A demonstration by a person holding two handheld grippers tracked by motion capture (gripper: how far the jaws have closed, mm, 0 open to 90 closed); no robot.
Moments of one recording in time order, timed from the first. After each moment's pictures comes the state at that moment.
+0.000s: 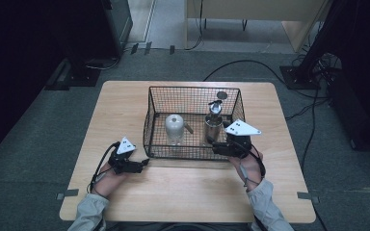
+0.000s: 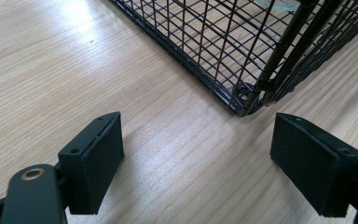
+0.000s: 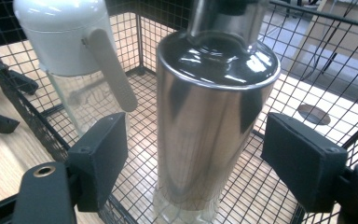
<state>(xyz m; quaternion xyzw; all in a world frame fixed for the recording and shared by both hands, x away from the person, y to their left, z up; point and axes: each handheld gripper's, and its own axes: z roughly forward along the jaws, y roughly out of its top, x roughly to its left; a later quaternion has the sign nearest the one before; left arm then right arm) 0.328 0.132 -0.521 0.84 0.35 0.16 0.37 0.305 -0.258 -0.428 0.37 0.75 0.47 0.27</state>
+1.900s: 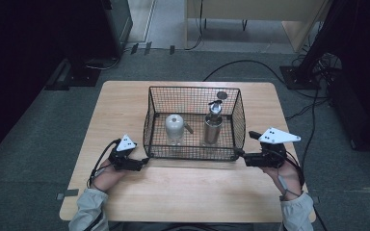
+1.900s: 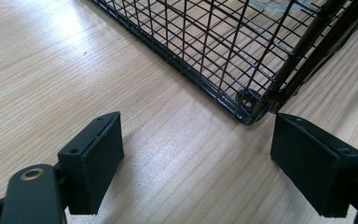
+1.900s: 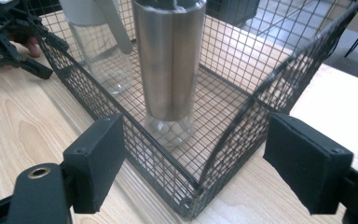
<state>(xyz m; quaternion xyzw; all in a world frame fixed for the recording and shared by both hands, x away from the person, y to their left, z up) 0.340 0.134 -0.521 0.86 0.32 0.15 0.38 0.269 -0.340 -0.415 0.36 0.78 0.46 0.22</state>
